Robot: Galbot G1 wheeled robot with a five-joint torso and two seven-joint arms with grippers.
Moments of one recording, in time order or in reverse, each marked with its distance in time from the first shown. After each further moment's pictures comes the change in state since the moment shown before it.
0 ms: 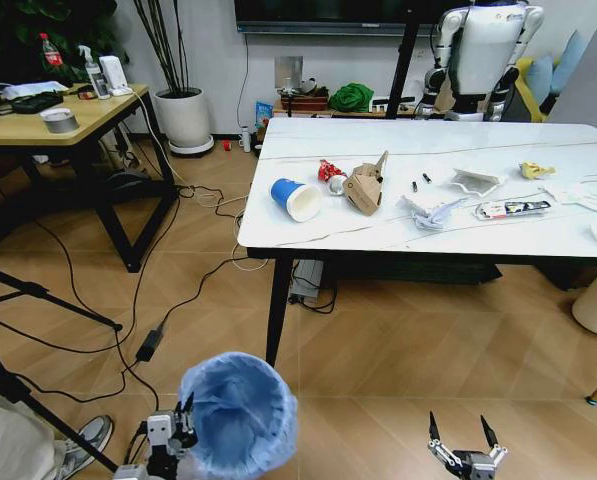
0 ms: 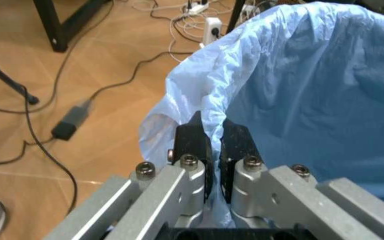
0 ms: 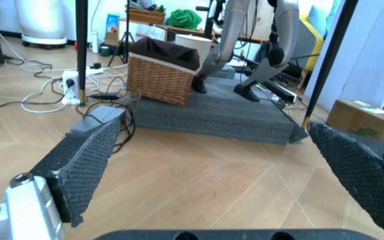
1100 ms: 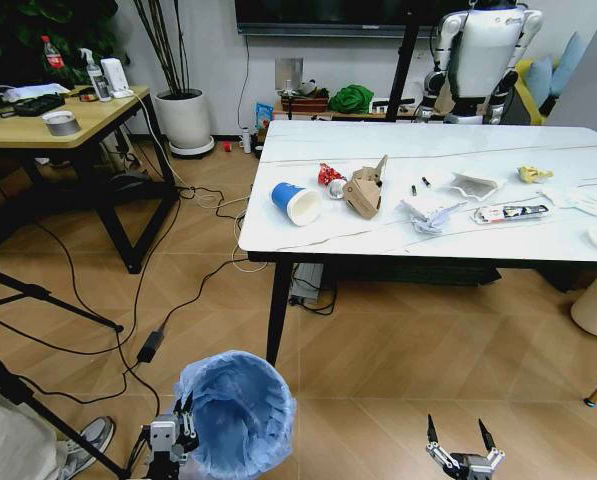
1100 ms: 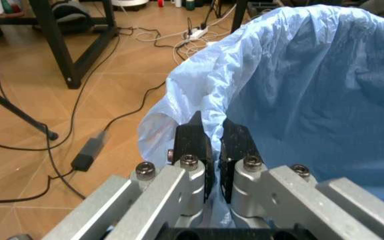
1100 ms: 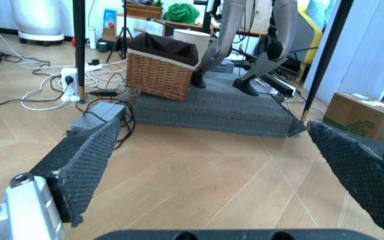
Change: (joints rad) left arm 0.047 -0.025 -0.003 -0.009 0.135 -0.102 0.004; right arm -0.001 0.017 0.002 -0.026 -0.003 0.003 -0.001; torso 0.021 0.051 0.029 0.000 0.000
